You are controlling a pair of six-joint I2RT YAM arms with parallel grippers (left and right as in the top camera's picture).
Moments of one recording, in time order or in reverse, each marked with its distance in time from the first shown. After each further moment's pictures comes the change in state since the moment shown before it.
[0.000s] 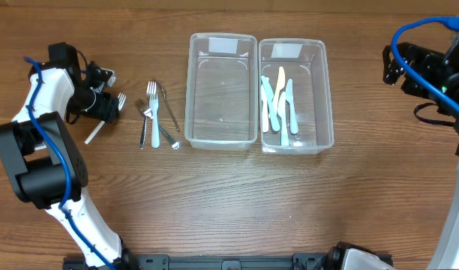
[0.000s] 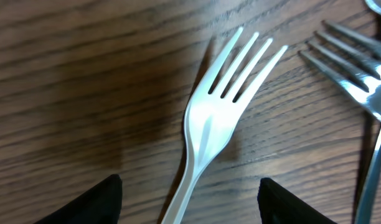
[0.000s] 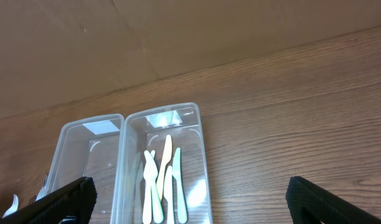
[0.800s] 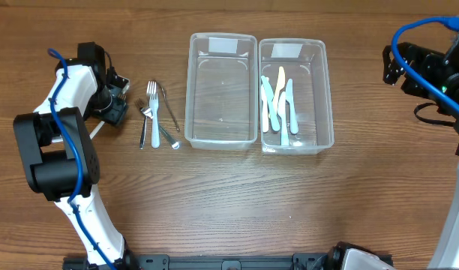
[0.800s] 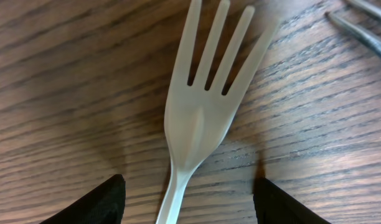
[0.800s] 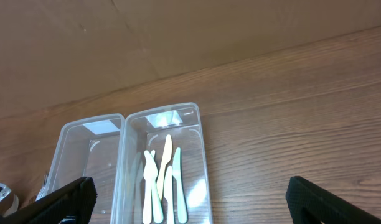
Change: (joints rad) left arm -0.118 0.028 0.005 -0.031 -0.269 -0.011; right arm 0.000 0.000 0.000 0.000 0.000 0.000
